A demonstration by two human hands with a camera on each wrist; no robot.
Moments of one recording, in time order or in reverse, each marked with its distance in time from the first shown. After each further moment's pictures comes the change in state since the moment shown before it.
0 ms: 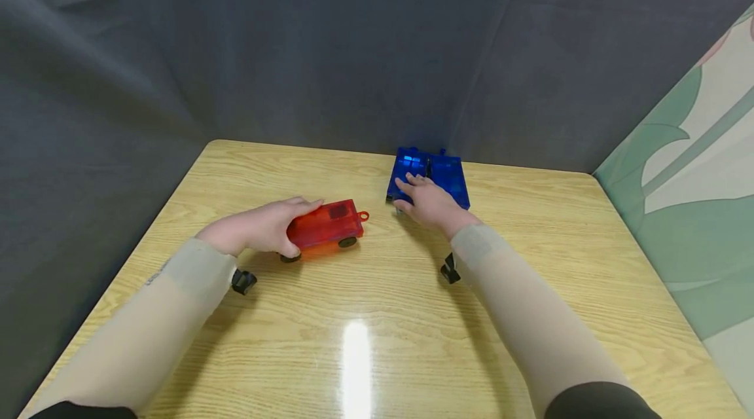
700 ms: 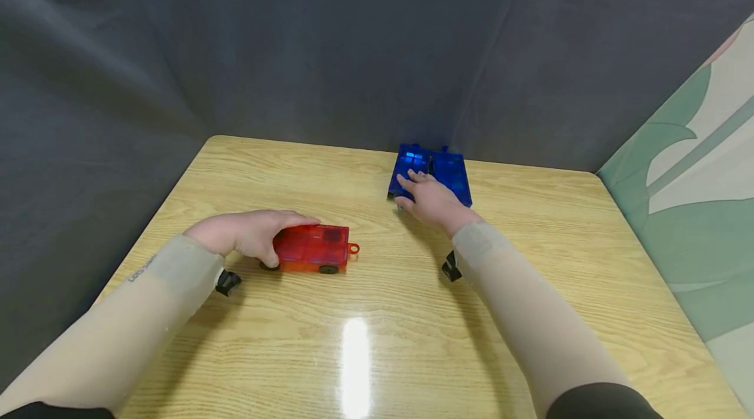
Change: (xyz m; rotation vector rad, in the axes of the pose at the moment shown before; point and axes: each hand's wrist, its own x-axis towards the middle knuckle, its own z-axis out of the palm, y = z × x) left_hand -0.014 -0.013 -0.001 -0.054 -0.178 -0.011; right_hand 0.001 -0.001 -0.002 0.001 -0.009 0.002
